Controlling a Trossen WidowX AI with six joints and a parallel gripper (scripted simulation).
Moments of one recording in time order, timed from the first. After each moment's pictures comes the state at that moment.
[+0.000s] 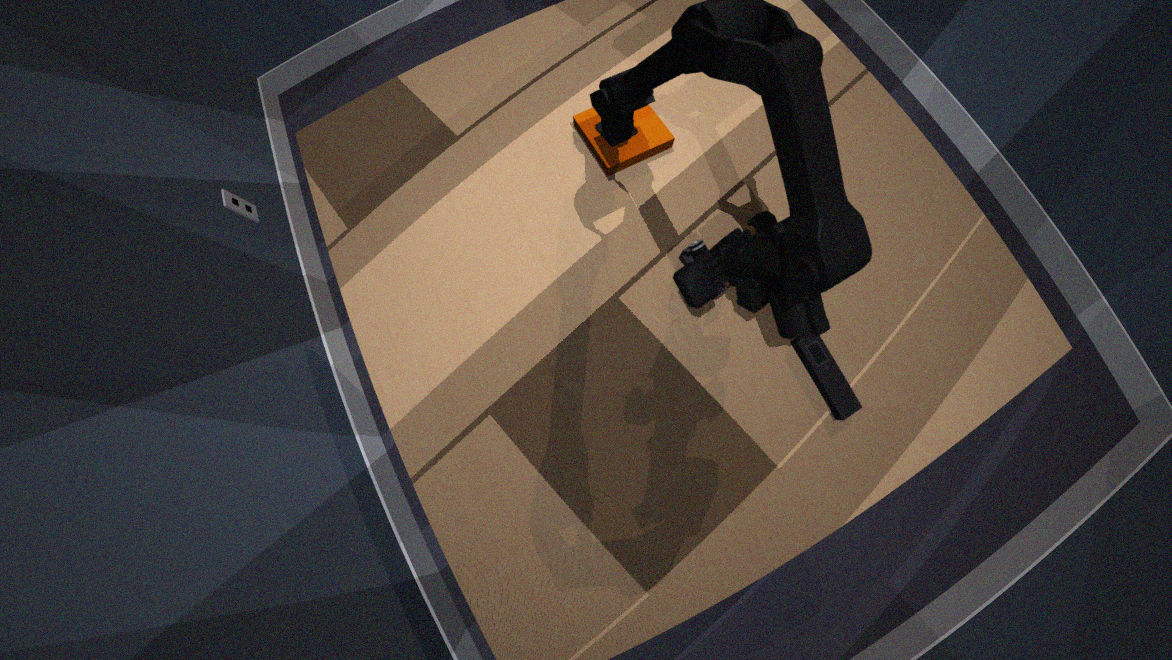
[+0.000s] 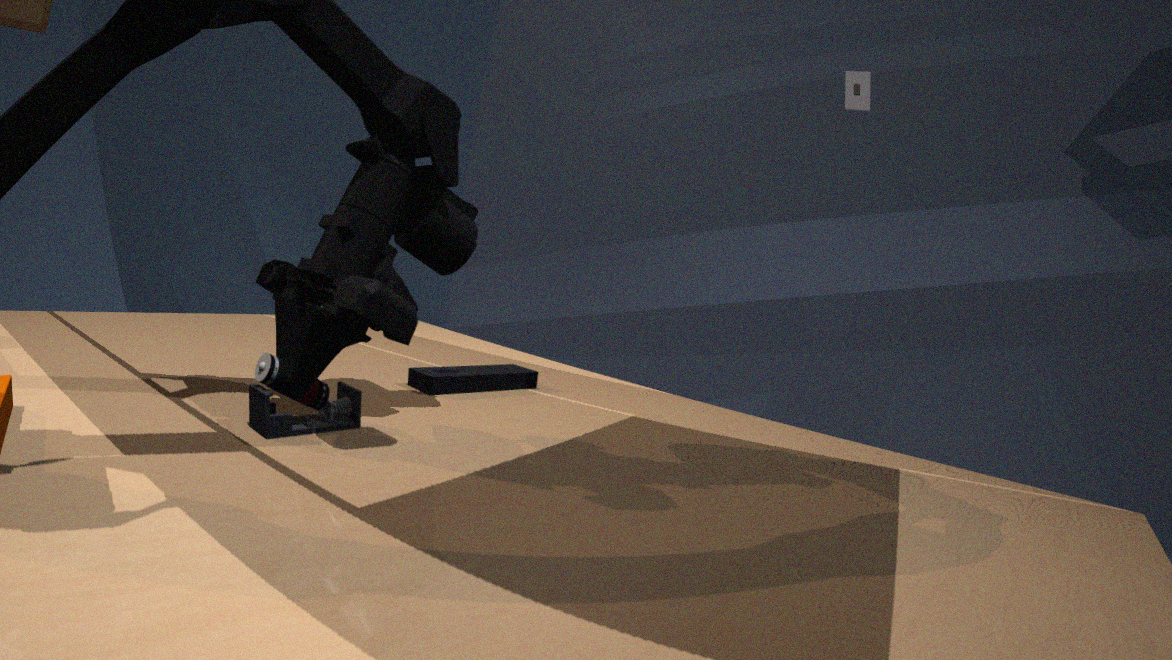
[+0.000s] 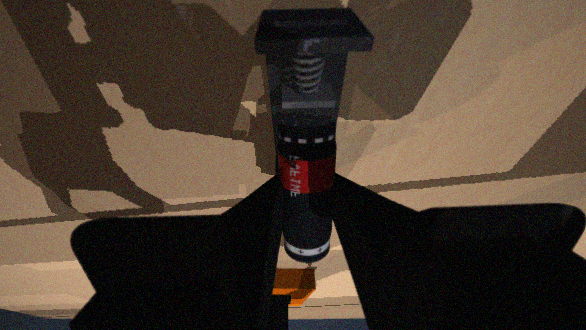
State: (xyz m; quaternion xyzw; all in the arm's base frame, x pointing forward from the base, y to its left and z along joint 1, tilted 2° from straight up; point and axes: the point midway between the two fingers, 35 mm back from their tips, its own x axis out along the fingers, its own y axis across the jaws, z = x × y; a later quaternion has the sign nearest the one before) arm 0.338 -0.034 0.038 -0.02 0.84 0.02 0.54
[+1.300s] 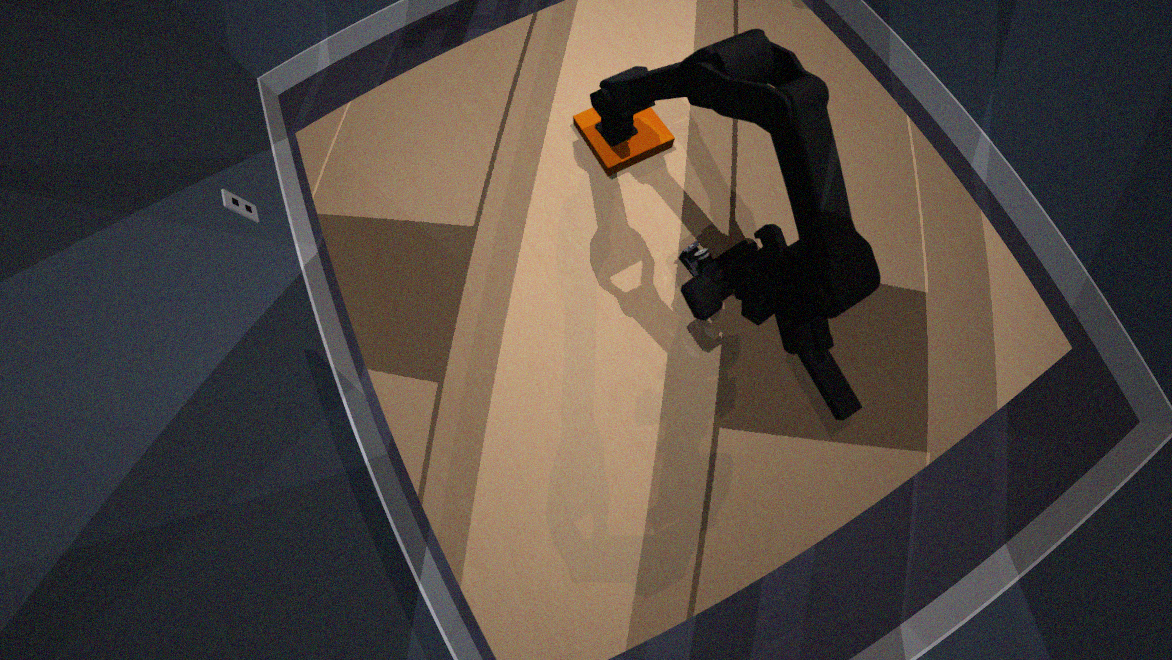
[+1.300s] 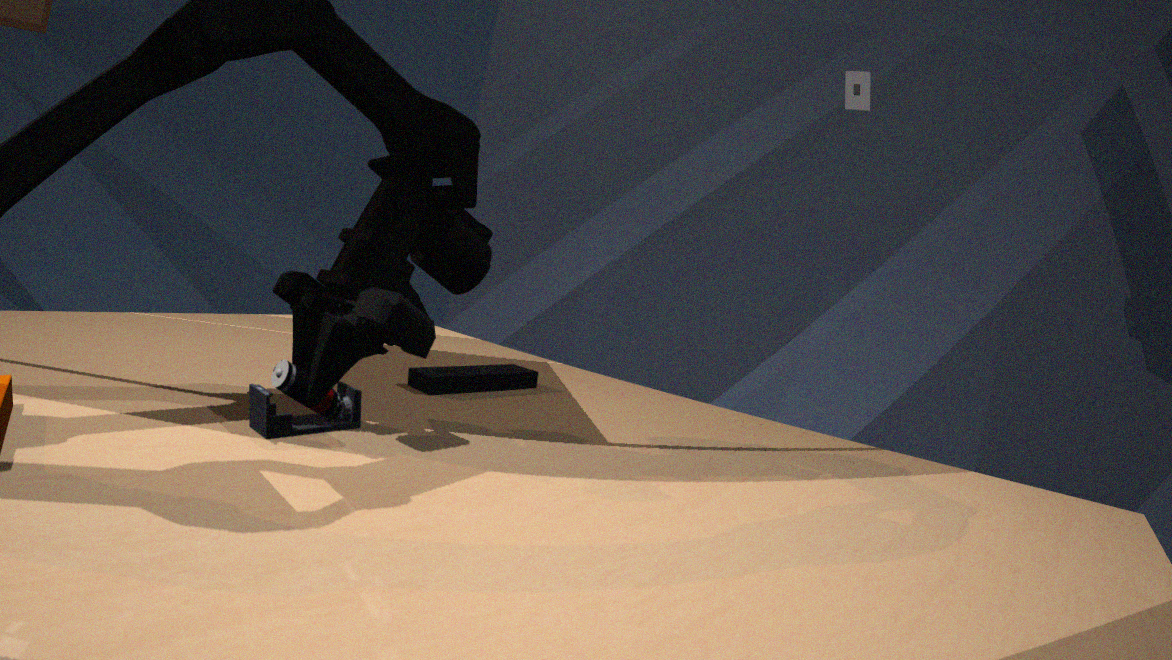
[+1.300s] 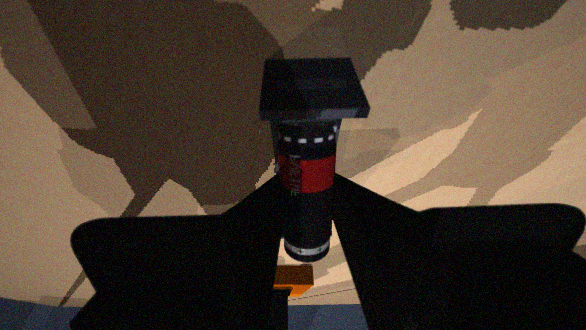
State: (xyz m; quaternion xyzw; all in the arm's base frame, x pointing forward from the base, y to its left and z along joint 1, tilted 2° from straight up) arm 0.356 -0.033 0.030 -0.02 0.86 0.01 0.52
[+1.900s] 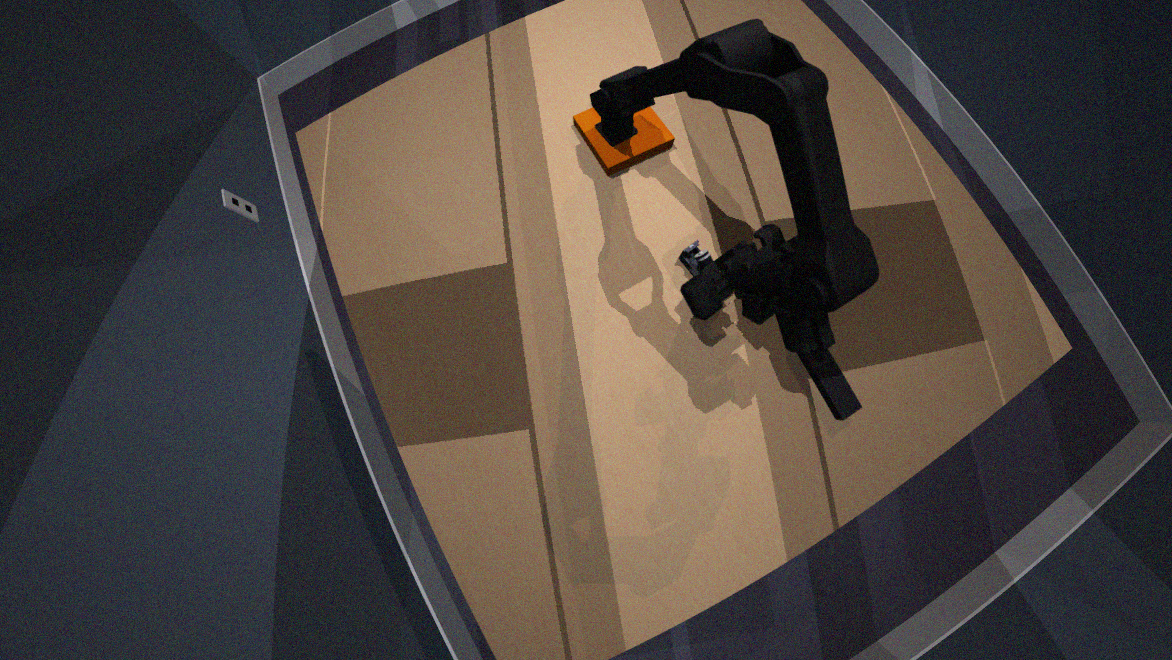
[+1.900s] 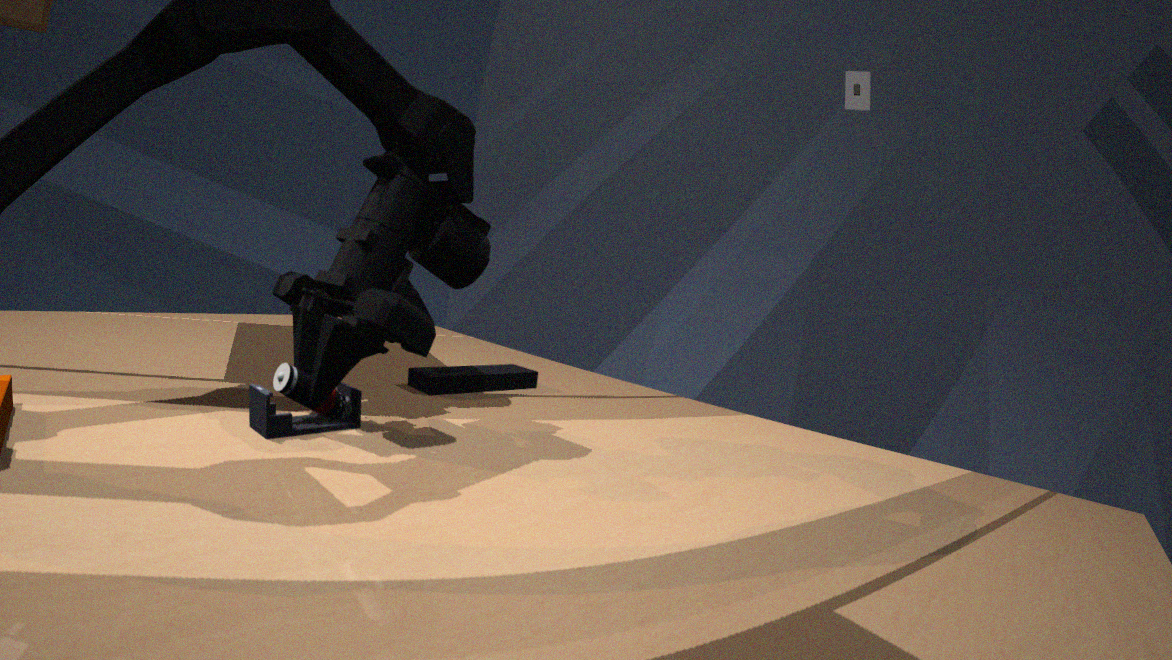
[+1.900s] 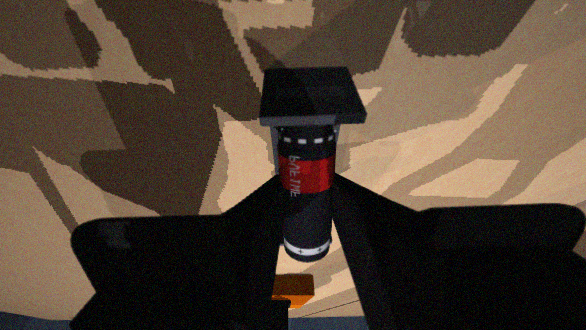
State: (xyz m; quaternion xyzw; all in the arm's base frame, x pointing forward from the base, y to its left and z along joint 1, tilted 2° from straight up) arm 0.357 -0.033 0.028 -0.02 0.85 0.01 0.53
